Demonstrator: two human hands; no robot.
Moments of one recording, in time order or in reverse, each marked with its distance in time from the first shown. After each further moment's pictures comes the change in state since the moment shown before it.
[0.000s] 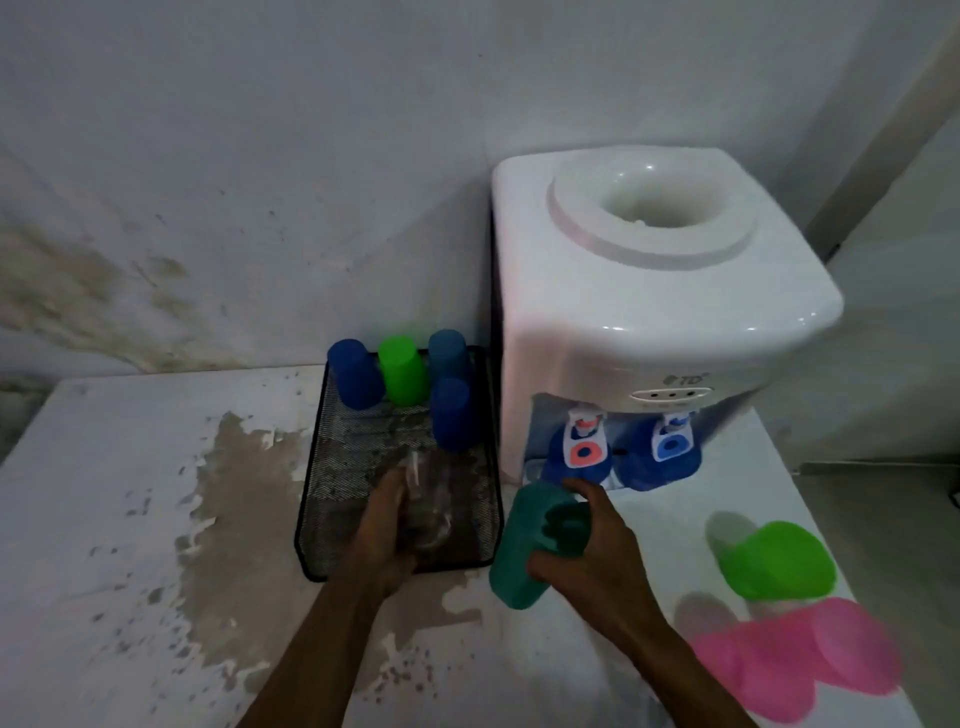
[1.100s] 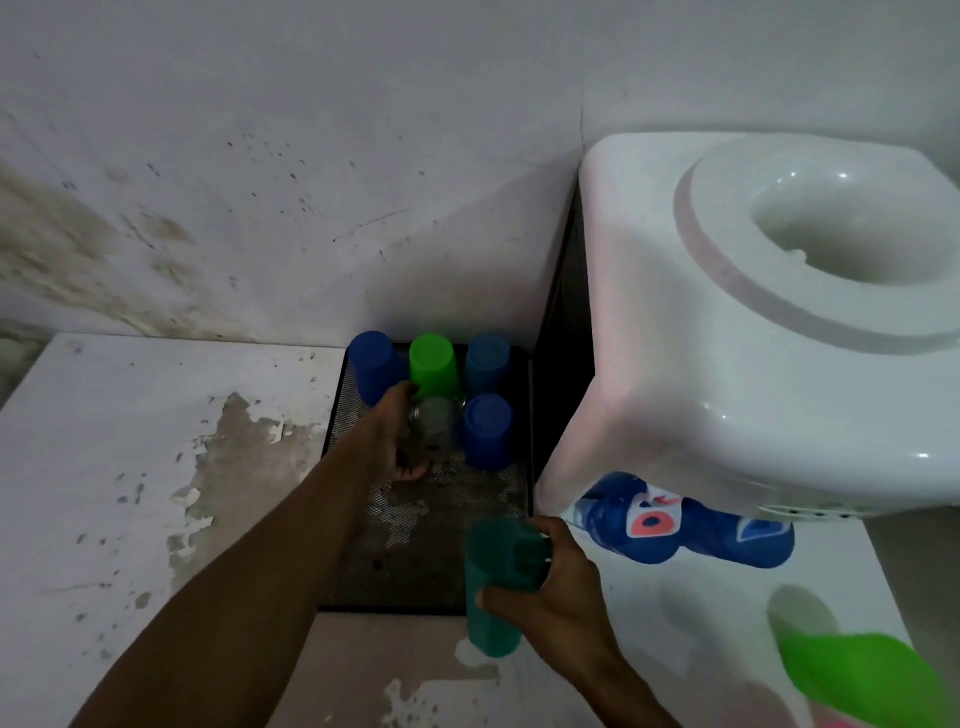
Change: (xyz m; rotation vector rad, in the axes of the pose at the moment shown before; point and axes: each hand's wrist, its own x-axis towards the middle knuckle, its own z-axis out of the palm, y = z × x) left_hand 0.130 0.117 0.008 0.361 0.216 -0.273; right_hand 0.067 -0.020 0.066 -0.020 -0.161 0.186
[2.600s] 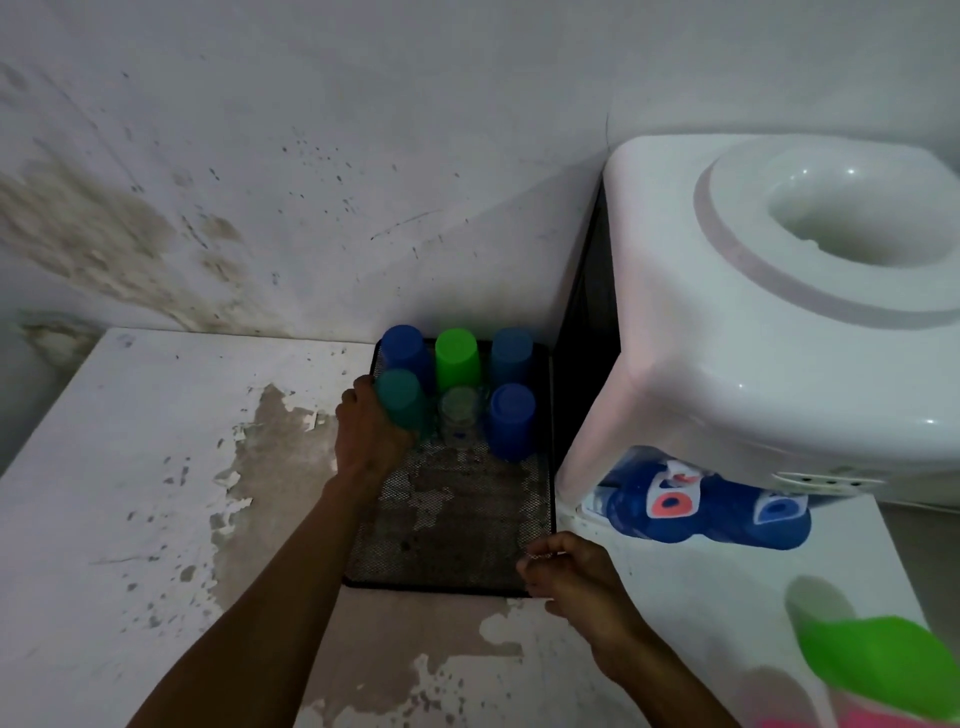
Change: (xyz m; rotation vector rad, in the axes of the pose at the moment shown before) left_hand -0.006 -0.039 -0.052 0.737 0.601 0.804; right_hand -0.004 0.016 0.002 0.140 -0.089 0.180
